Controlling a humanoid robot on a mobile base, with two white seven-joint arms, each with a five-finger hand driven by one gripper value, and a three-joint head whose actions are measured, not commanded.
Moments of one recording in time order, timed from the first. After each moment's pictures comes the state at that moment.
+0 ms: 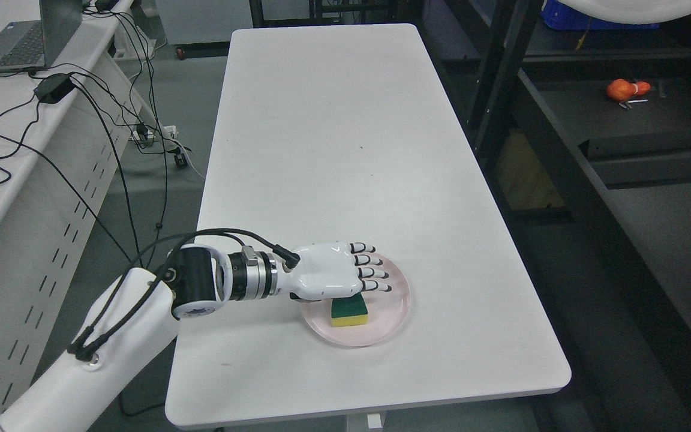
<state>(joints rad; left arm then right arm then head) -0.76 0.39 -0.67 -1.47 -1.07 -0.73 -0.42 -0.08 0.00 -0.21 0.00 -0.12 0.00 -0.07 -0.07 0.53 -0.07</state>
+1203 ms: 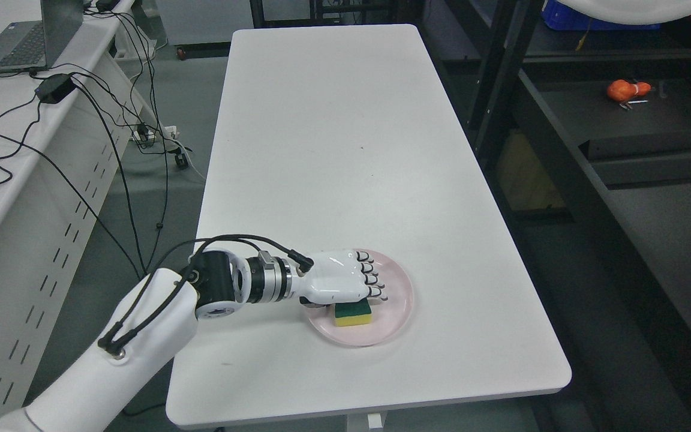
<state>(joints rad) -0.79 0.33 -0.73 -1.36 -1.09 -0.71 -0.42 -0.08 0.00 -0.21 0.00 -0.12 0.00 -0.07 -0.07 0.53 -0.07</state>
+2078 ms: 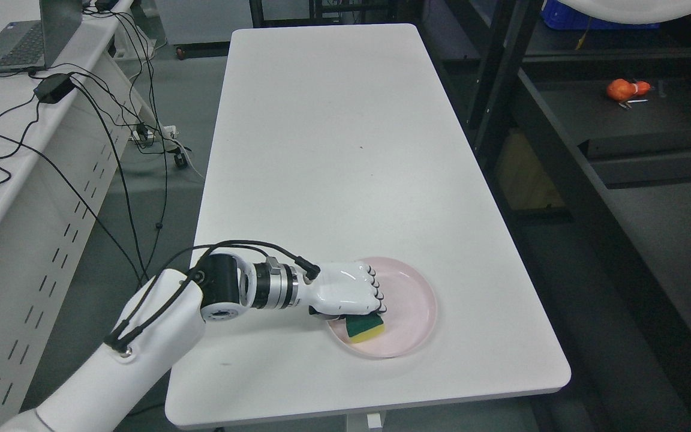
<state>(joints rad) -0.79 0.31 -0.70 -1.33 -1.00 -0.78 -0.43 -0.08 0.00 -0.21 0.00 -0.12 0.00 -0.08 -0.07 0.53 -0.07</state>
